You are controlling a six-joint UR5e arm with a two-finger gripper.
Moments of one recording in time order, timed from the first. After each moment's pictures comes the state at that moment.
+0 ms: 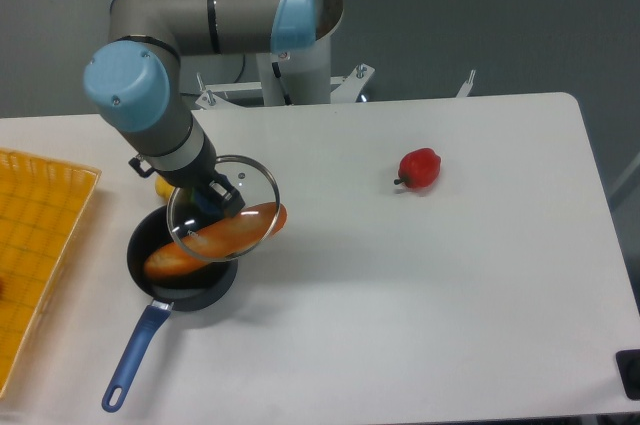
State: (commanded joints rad) arm 2.08 -1.88 -1.49 -1.42 1.69 0.72
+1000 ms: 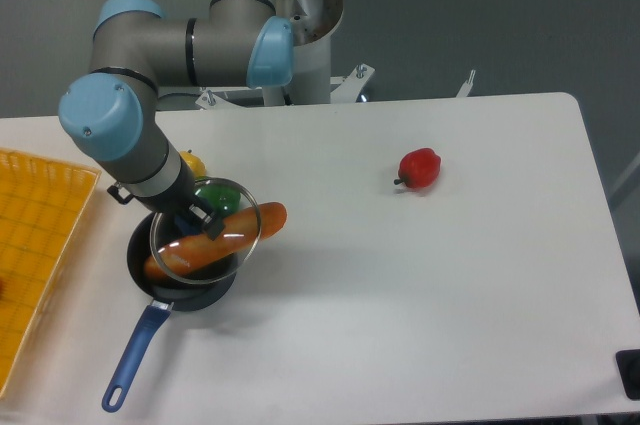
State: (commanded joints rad) arm 2.03 -1.93 -1.48 -1.37 1.70 0.66
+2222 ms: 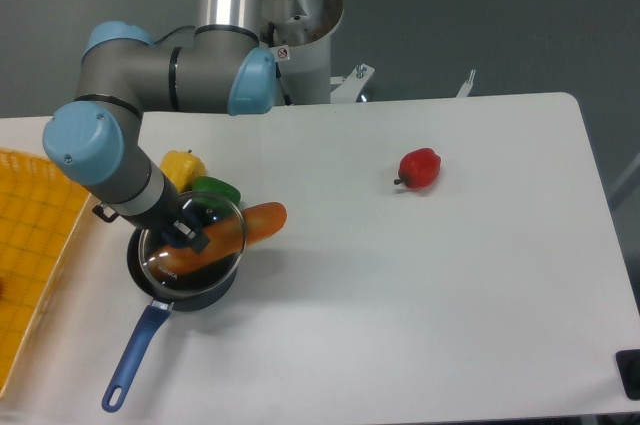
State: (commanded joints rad) arm 1.99 -1.98 -1.48 -1.32 1.70 0.62
